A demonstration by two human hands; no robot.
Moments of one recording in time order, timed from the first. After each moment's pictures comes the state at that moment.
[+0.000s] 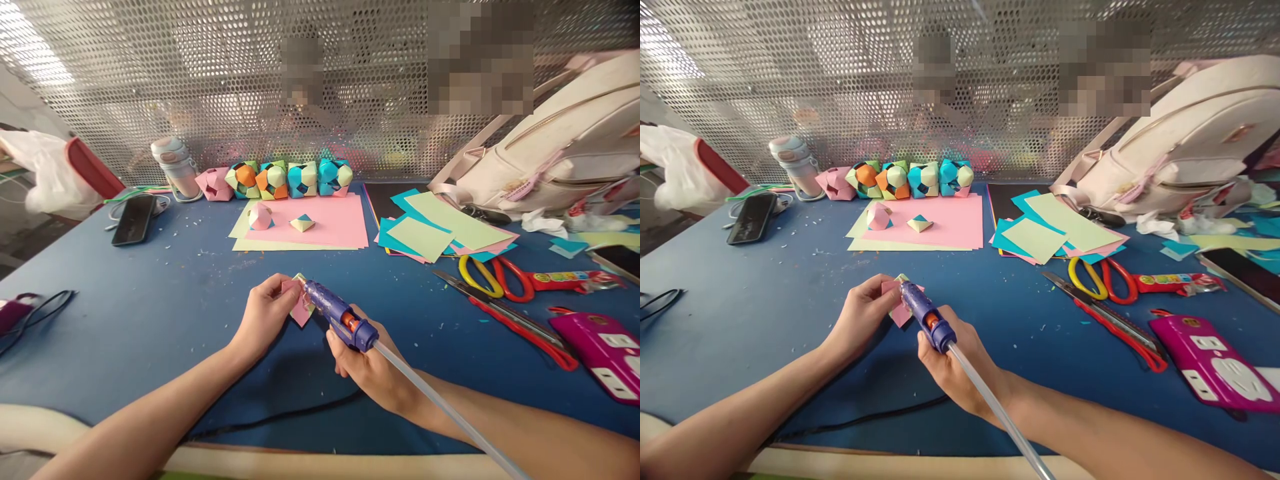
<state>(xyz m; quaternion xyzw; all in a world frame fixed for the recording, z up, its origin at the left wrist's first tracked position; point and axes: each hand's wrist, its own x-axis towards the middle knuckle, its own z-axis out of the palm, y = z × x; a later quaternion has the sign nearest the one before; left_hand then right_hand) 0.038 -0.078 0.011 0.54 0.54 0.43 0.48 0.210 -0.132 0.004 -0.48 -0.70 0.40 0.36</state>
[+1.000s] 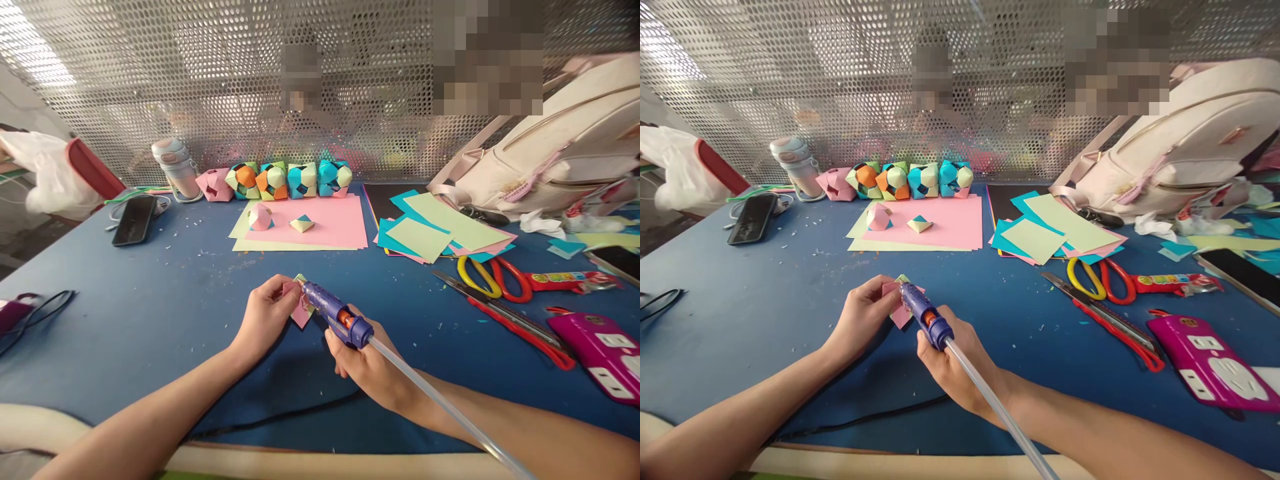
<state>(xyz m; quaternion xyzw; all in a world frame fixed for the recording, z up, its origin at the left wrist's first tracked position) 0.038 -0.079 0.010 0.57 0.55 0.43 0.44 0.208 -0.132 0.003 -0.49 -0.68 0.41 0.36</state>
